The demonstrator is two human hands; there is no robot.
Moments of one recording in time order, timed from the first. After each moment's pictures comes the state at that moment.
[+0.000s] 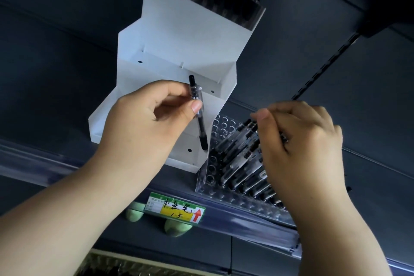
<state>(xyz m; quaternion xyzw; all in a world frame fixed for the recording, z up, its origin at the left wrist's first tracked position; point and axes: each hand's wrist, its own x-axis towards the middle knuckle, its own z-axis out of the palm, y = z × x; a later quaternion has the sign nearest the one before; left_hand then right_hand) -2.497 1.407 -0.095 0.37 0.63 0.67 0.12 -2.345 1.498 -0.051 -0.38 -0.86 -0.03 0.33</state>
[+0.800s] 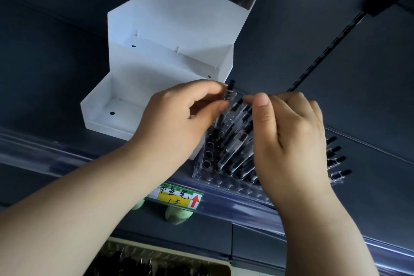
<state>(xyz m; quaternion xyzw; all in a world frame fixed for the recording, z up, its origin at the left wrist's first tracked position) -2.471 1.430 -0.095 0.46 0.64 0.60 0.13 -2.344 1.490 -0.066 -0.38 -0.86 0.04 0.34</state>
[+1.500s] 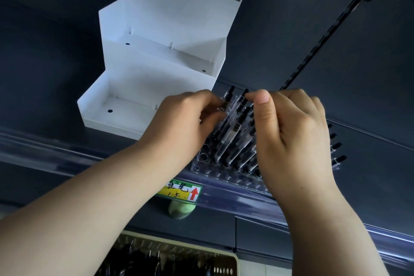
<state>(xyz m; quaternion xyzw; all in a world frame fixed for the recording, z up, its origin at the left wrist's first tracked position) -2.464 1.448 -0.117 0.53 0.70 0.49 0.03 -2.329 1.490 -0.067 -0.37 -0.86 0.05 0.36</state>
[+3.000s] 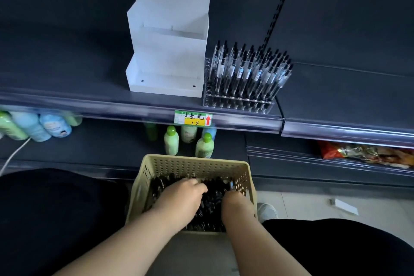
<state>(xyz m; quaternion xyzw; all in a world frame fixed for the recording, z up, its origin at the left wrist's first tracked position) -2.376 1.260 -0.254 0.66 0.73 0.10 0.17 -2.249 1.339 -0.277 -0.60 -0.72 0.21 -0.26</state>
